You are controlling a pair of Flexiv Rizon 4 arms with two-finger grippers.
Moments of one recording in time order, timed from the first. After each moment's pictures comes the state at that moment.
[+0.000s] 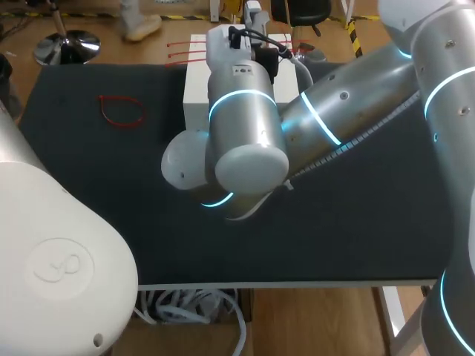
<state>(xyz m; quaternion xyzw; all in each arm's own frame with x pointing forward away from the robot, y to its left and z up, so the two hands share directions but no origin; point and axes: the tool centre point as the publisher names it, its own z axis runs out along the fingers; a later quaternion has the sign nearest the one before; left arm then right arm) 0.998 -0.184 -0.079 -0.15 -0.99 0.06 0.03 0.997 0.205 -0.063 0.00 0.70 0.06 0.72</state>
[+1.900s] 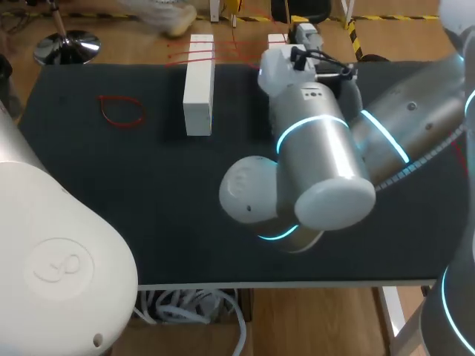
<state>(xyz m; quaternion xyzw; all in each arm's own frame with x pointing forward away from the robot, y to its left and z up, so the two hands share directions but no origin) 0.998 -0.184 -0.078 -0.15 -0.99 0.06 0.03 0.932 0.121 -0.061 -0.01 0.70 0.08 0.71</state>
